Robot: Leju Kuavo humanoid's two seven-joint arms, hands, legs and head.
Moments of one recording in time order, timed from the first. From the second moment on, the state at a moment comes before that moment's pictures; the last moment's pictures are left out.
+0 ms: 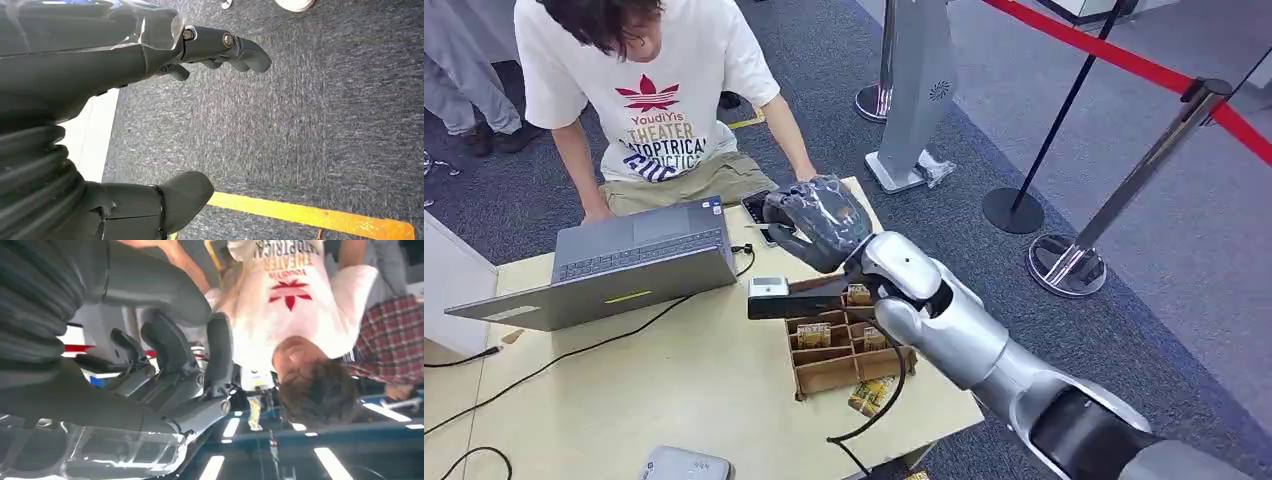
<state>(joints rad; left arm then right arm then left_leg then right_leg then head) -0.06 -0.07 1.02 -0.23 -1.13 0.28 0.11 -0.52 -0.25 0.51 -1.48 0.92 -0.05 -0.12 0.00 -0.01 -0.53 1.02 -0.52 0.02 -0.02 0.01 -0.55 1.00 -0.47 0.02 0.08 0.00</state>
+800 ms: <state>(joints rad) -0.09 -0.07 1.00 -0.23 -1.16 0.29 0.11 -0.75 -0.06 0.61 -1.28 0.84 -0.06 -0.12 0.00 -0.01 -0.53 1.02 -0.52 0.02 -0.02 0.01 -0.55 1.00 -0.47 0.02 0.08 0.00</state>
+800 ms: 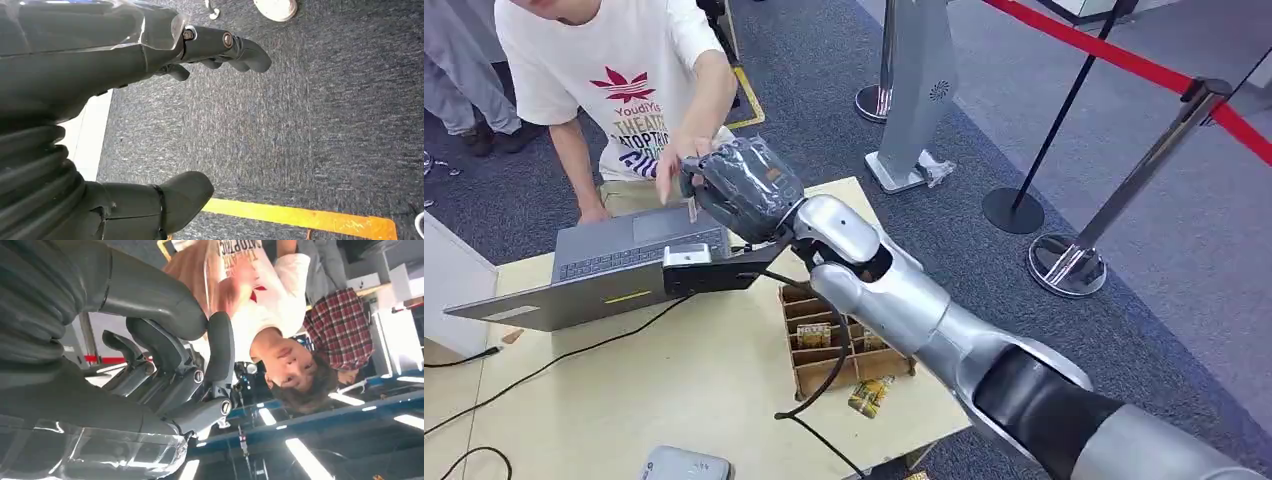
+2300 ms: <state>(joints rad) -0.07 -0.07 1.01 -0.23 -1.16 0.30 0.11 -0.23 0.03 0.63 -1.53 0.11 -0.08 -0.36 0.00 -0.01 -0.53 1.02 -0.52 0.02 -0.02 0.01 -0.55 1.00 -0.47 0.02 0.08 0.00</state>
